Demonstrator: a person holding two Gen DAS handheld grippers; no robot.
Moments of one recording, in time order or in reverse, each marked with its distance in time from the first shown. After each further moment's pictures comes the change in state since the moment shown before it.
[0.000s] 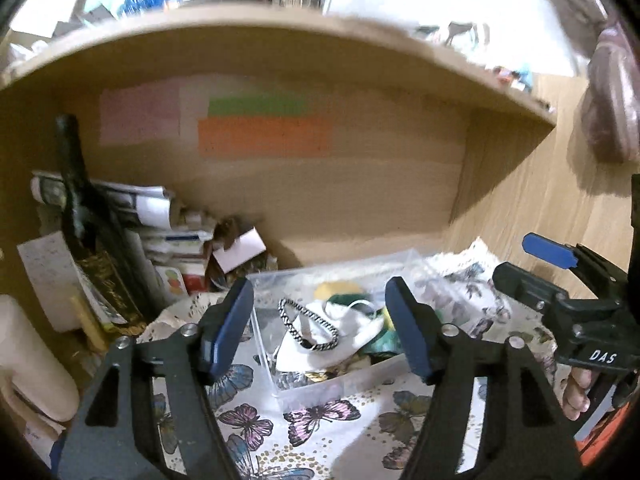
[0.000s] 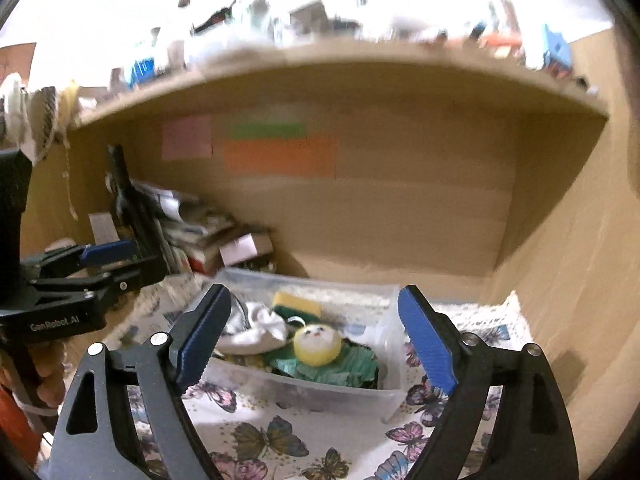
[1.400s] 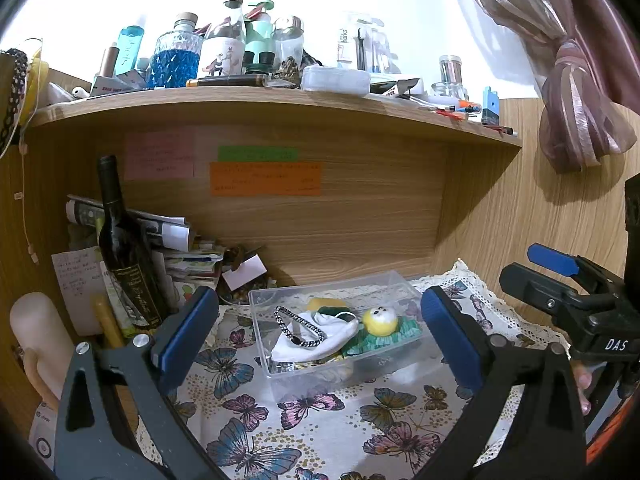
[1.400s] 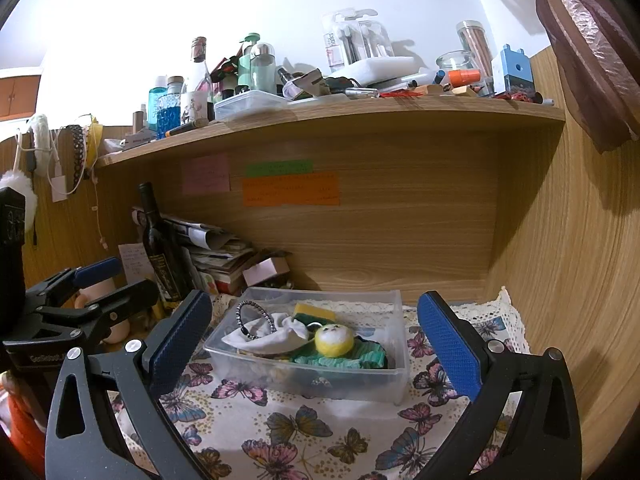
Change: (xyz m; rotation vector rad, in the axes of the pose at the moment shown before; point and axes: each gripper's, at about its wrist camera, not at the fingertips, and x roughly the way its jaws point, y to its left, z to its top) left arm -0.062 -0.022 -0.017 0.026 -0.130 0.014; right arm -0.069 0.009 -0.008 0.076 -0.119 0.017
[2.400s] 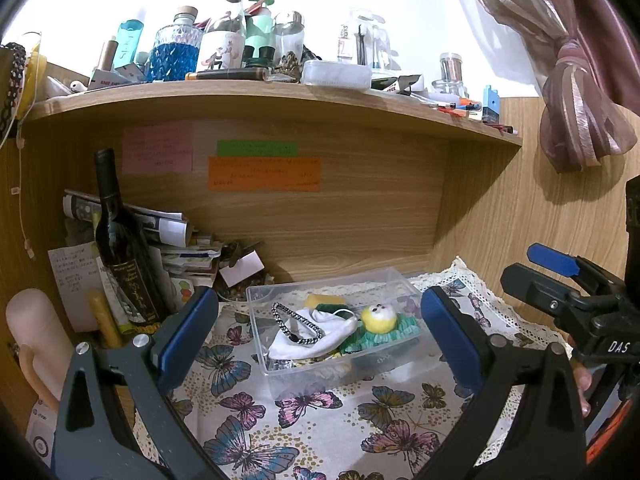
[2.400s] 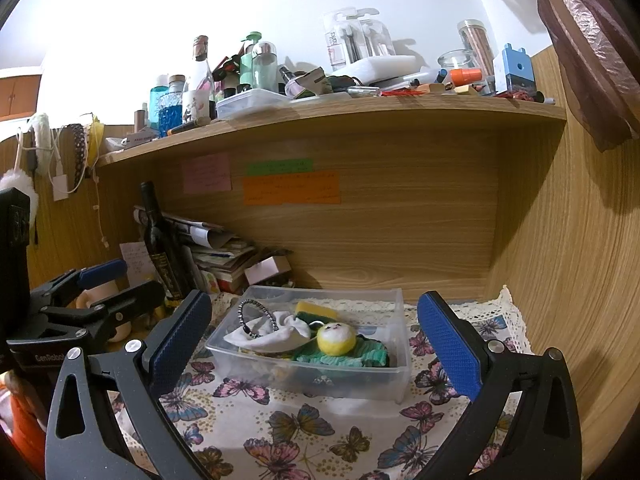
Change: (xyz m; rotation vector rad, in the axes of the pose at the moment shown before) left arm 0.003 0.003 -0.002 -0.003 0.008 -0.013; right arm -0.001 0.001 -0.001 -0.001 0.004 0.003
